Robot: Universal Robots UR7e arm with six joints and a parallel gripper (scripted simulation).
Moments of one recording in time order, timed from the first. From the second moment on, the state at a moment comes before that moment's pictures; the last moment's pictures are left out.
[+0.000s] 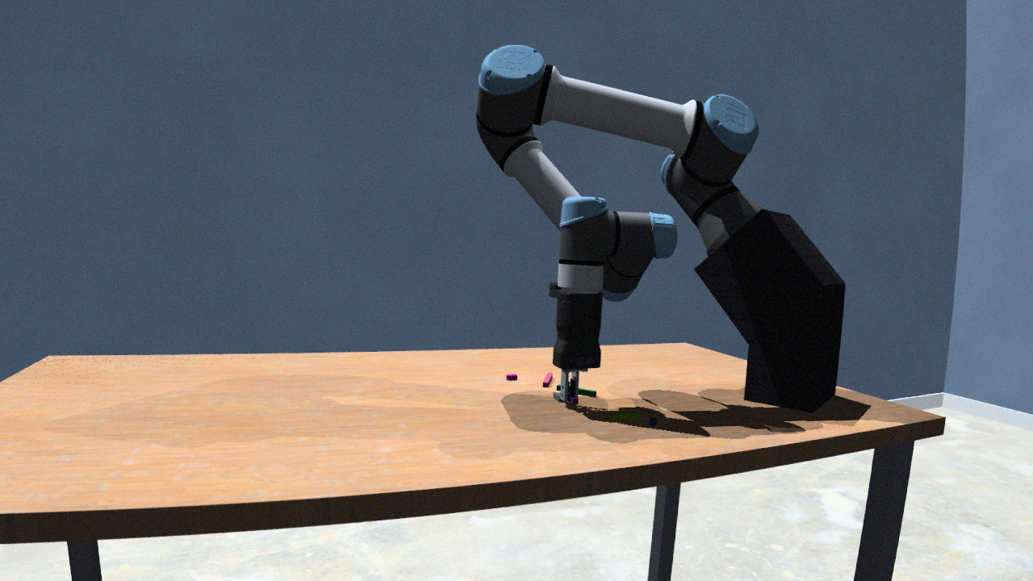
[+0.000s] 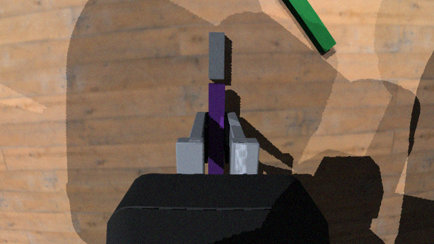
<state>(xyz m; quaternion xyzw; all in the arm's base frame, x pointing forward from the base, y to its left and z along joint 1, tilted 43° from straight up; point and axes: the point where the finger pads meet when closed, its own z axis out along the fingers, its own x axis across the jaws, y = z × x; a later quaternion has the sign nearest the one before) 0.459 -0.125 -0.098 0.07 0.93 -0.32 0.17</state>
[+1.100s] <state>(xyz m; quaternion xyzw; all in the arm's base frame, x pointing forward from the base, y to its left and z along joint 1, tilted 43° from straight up) 0.462 -0.132 -0.106 0.07 0.93 -0.32 0.17</state>
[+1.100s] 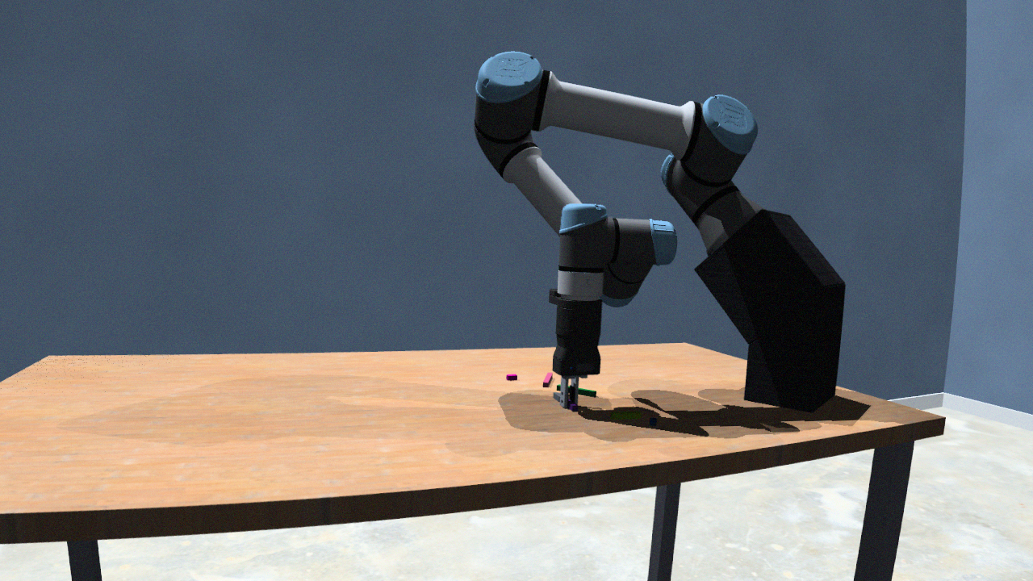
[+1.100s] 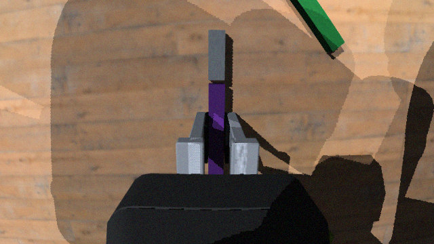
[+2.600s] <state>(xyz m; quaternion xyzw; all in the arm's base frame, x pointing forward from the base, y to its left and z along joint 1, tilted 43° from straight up) 0.462 -0.132 -0.106 0.07 0.93 -0.32 0.17</state>
